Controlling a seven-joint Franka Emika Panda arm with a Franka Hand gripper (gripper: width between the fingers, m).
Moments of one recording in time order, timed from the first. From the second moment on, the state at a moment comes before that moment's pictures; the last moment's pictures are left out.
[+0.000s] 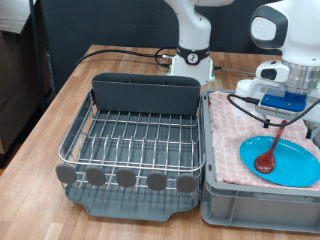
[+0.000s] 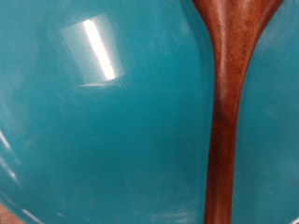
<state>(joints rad) 0.05 0.26 0.33 -2.27 -0.32 2.62 1.81</state>
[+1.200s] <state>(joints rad) 0.07 0.35 0.27 -2.28 -0.37 2.74 1.87</state>
